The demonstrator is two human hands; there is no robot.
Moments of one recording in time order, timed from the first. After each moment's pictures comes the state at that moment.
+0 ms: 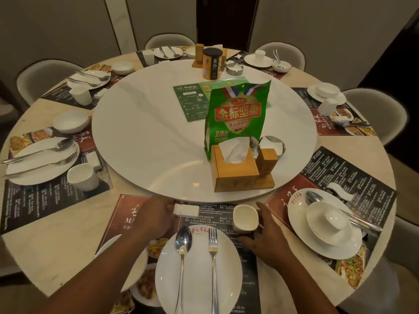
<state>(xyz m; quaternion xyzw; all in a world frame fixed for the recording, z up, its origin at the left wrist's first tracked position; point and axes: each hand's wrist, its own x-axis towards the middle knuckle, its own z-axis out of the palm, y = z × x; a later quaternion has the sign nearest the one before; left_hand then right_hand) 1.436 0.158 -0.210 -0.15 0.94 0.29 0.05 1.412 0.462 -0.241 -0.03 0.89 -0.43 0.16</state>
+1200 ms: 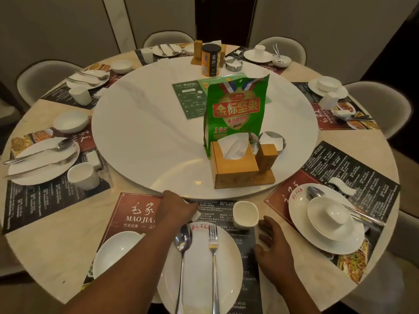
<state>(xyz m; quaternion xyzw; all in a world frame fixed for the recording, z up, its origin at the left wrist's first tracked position) 1.402 0.201 -0.238 -0.36 0.86 0.35 0.10 1.452 0.477 -0.277 0.08 0.83 -0.54 0.11</state>
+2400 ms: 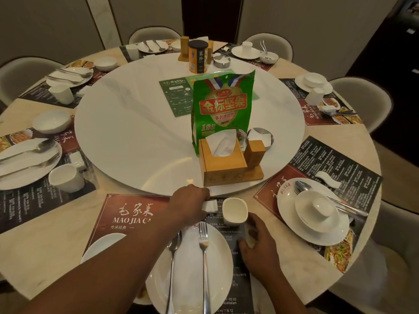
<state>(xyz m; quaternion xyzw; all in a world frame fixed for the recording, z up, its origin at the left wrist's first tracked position) 1.382 0.242 -0.212 0.08 0.99 0.10 0.10 1.456 0.466 -0.275 0.06 0.87 -0.47 0.09</state>
